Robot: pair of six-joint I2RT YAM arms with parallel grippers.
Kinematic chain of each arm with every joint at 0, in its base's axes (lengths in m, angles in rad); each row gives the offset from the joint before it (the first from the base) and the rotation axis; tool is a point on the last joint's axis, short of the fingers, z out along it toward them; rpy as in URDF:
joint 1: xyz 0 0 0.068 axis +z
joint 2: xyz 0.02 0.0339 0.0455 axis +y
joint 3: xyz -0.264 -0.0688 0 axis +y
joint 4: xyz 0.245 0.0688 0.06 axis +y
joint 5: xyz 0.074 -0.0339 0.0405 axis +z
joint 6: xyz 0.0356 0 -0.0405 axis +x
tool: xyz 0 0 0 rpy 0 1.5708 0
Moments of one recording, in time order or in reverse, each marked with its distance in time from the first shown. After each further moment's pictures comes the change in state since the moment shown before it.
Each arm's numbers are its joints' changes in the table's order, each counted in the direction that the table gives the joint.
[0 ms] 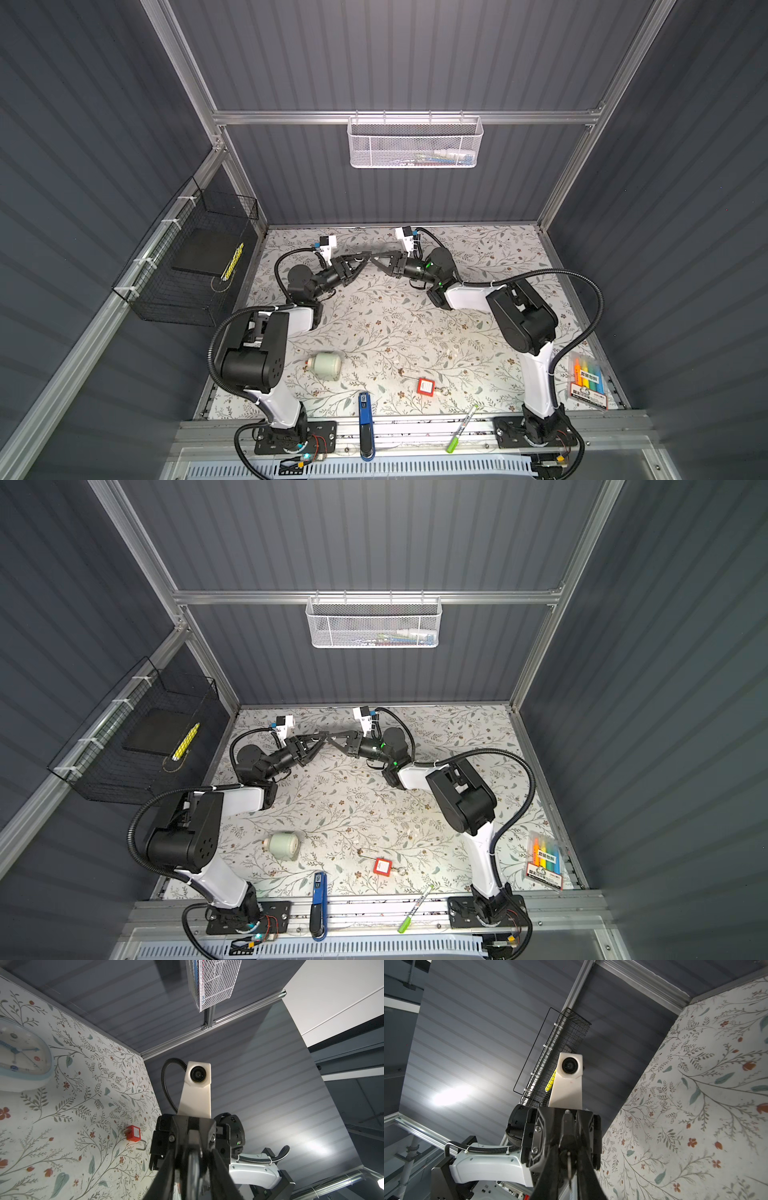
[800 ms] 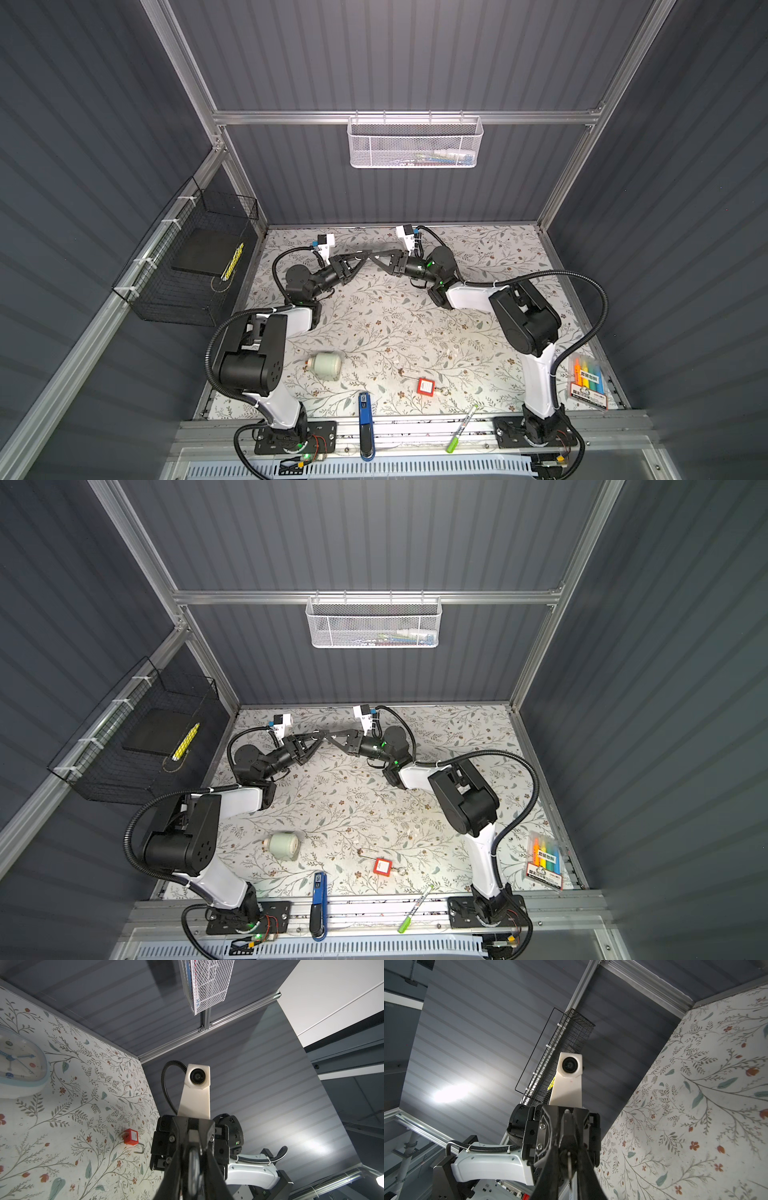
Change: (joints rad) left arm 0.001 0.000 0.000 -0.050 0.005 -0.038; right arm -0.003 -0.020 0.005 0.008 0.003 -0.013
